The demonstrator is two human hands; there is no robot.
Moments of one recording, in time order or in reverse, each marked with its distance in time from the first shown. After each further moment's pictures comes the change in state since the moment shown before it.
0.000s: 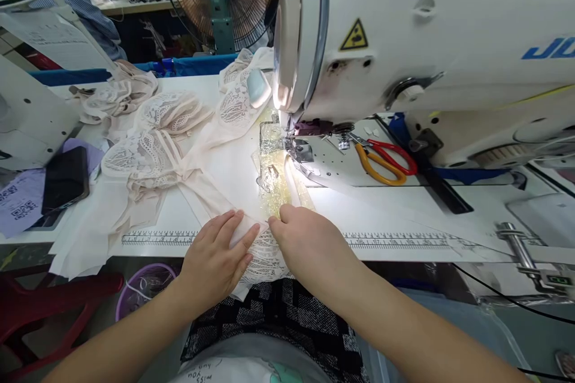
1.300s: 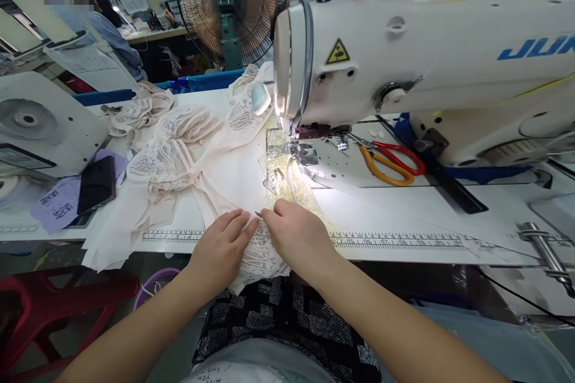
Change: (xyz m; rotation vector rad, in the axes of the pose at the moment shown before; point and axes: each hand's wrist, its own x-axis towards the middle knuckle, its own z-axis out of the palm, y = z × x) left_hand 0.001 -0.012 0.004 0.052 -0.037 0.064; right_hand 0.017 -0.012 0.023 0.085 0.259 0.031
